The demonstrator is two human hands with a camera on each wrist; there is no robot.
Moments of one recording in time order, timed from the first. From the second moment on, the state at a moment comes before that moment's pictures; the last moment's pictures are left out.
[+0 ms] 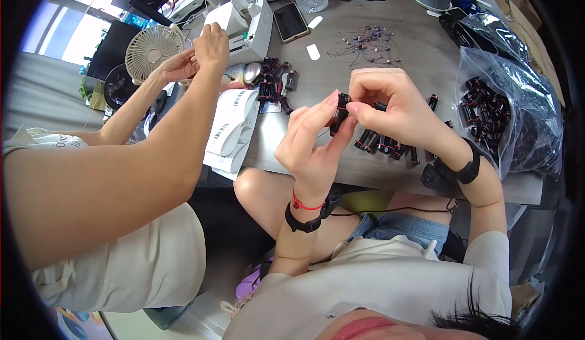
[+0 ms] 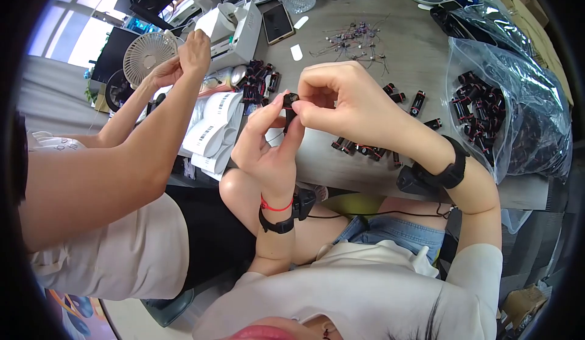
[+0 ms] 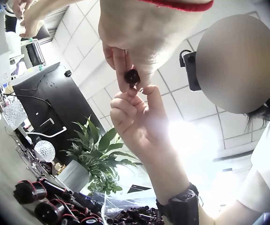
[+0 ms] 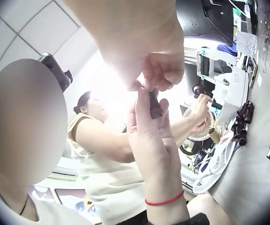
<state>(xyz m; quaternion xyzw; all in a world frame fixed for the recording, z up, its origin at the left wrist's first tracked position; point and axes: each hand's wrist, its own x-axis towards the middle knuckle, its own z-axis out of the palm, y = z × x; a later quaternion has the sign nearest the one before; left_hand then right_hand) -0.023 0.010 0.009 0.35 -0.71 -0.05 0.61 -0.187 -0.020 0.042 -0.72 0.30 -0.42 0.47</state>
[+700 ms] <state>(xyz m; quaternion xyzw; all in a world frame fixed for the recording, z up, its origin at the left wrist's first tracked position) -0.015 0.010 -0.008 0.41 -0.61 -0.29 0.61 -0.173 -0.035 0.008 -0.60 0.23 -0.39 0.66</state>
